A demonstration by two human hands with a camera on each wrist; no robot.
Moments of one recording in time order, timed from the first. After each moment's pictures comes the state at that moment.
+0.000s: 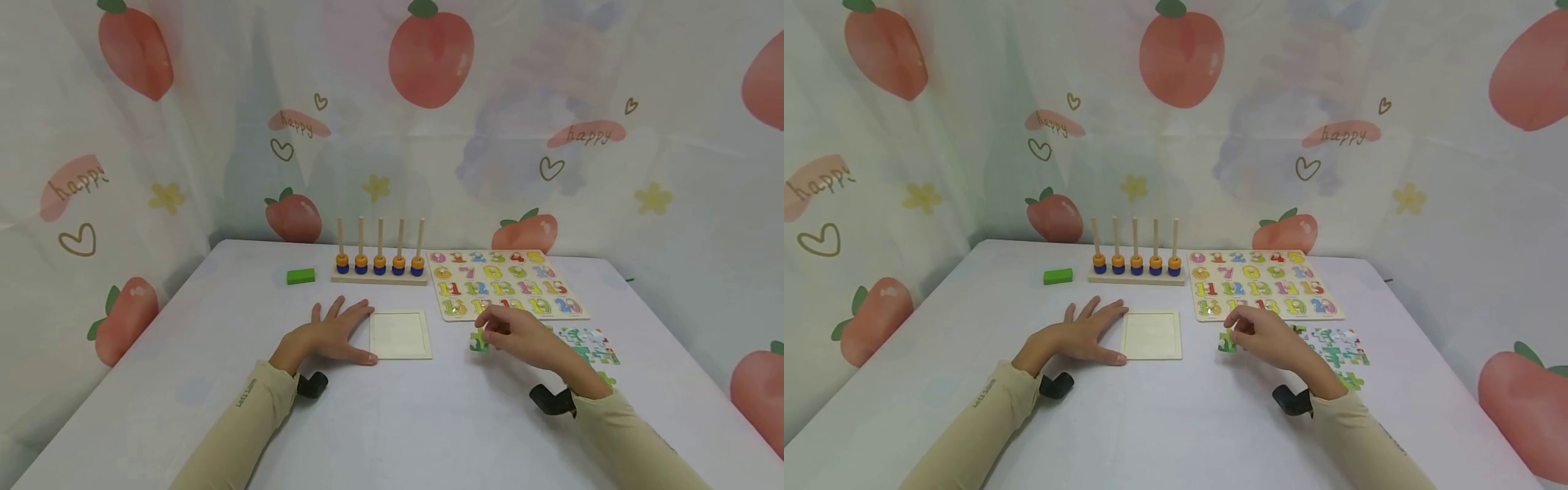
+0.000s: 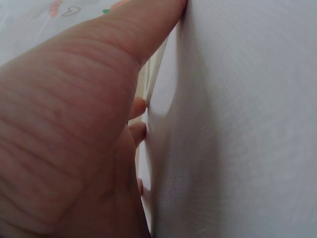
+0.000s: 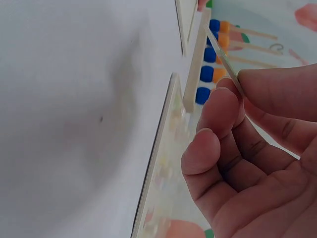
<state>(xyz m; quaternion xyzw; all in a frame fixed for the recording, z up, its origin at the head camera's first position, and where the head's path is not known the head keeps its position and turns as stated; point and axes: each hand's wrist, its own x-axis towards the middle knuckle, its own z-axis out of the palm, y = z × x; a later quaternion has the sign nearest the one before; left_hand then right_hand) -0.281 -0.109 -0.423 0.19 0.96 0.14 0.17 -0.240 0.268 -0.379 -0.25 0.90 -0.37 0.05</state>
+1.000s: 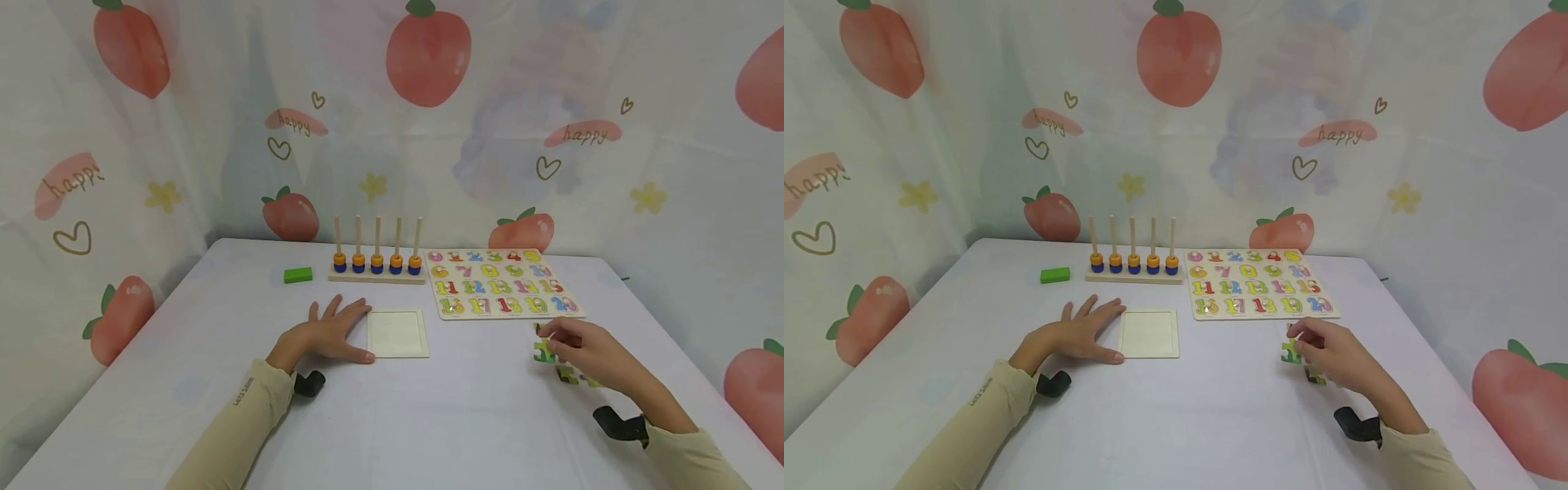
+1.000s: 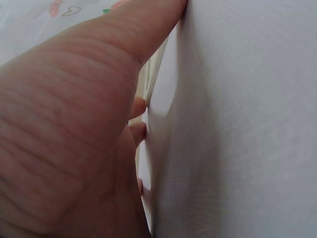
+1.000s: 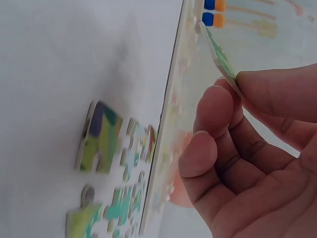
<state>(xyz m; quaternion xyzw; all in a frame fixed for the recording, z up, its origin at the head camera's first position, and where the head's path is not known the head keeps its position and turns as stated) -0.284 -0.110 -0.427 0.18 0.96 0.15 0.18 -0.207 0.355 -0.376 -0.15 0.93 -0.33 0.03</state>
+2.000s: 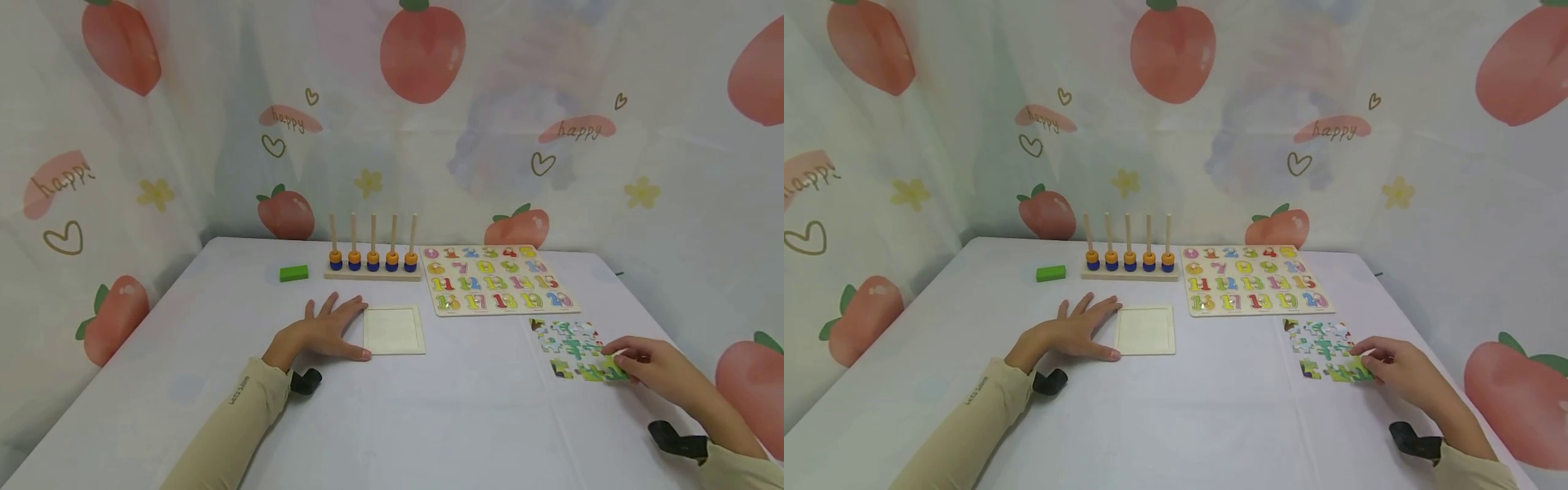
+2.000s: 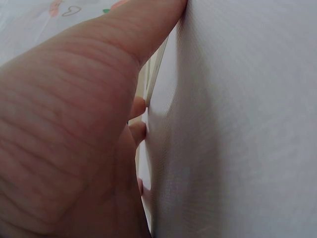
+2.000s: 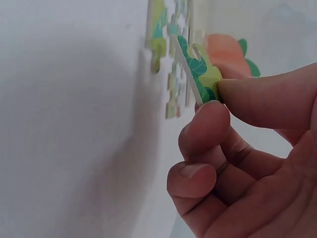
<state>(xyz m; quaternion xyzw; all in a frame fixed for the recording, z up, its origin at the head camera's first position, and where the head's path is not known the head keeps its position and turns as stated) -0.280 -0.111 -0.420 0.19 0.95 0.15 0.18 -0.190 0.452 -0.393 -0.05 0.96 -0.29 0.03</state>
